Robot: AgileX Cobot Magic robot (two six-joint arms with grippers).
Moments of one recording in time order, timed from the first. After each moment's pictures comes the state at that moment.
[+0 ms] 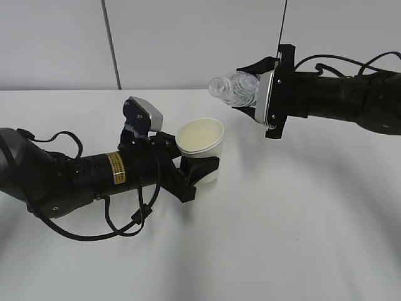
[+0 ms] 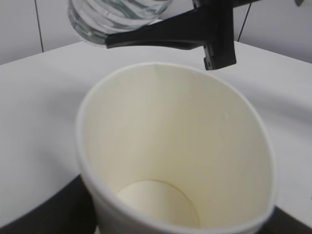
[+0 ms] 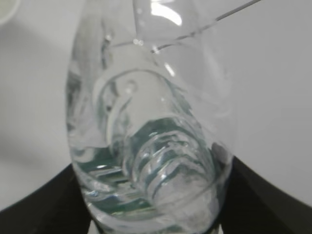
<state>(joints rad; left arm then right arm) -0.45 2.11 -0.88 0.73 -1.01 -0.37 0.10 2.03 -1.18 -0.99 -0.74 -0.48</state>
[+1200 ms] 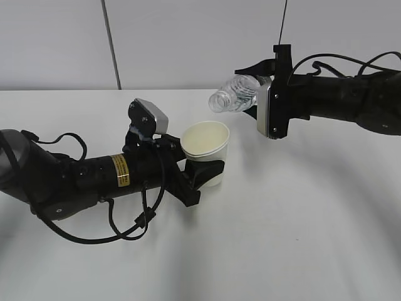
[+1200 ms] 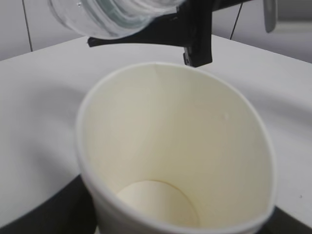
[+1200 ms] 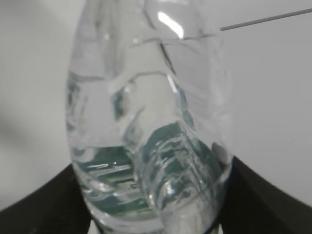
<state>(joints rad) -0.47 2.11 -0.88 0.73 -1.01 -0.37 0.10 2.03 -1.18 -0.98 -0.72 -0.71</state>
